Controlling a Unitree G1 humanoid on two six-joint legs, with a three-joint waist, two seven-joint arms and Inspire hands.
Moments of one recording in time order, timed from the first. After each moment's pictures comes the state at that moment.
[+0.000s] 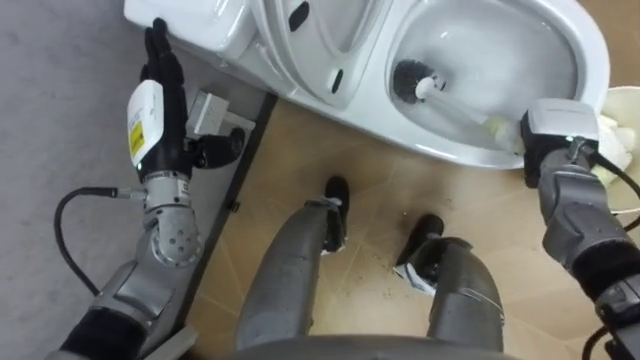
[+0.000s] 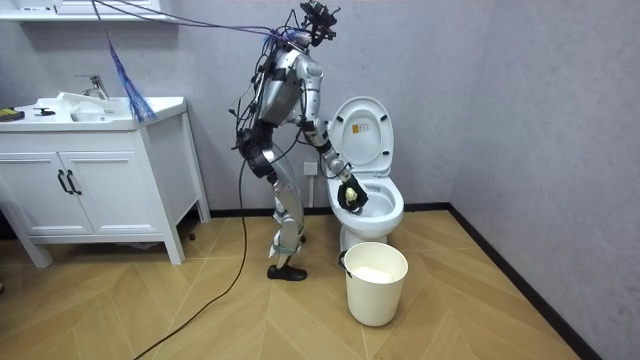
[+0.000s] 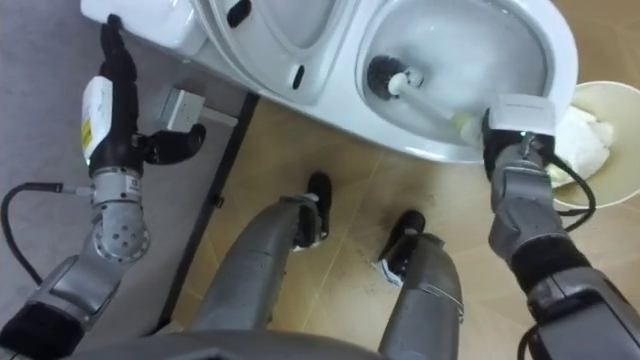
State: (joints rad) left arm 0.04 0.41 -0.38 0.24 0.23 -0.12 0.65; right arm -0.35 -0.56 0.46 0.84 -0.84 0.30 -0.15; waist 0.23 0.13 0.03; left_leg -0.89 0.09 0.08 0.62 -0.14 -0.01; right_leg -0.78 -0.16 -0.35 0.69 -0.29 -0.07
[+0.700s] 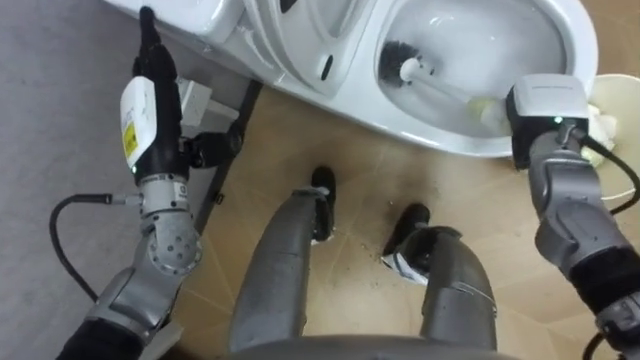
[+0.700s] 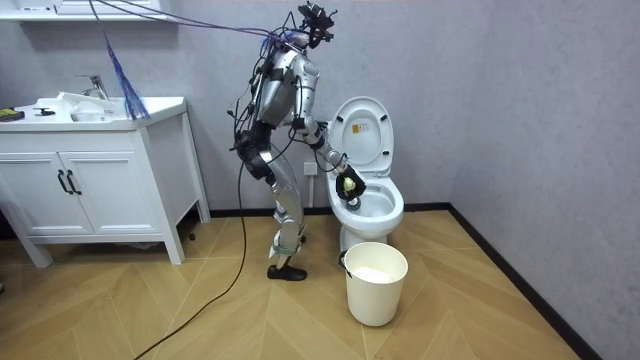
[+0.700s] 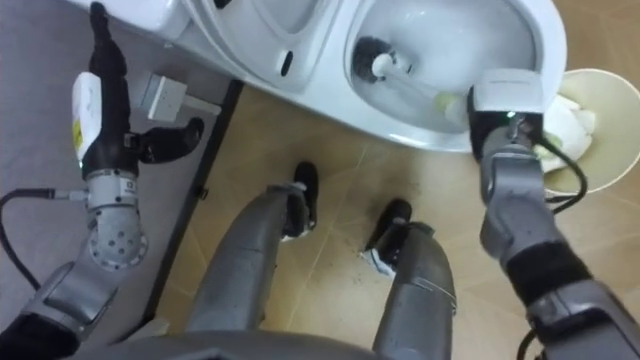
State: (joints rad) left arm 0.10 0.41 -0.37 0.18 0.26 -0.12 0.69; right arm -0.17 -0.52 0.43 0.38 -1.08 0.44 0.04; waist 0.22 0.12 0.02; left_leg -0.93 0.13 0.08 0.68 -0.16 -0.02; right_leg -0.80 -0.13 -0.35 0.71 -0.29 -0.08
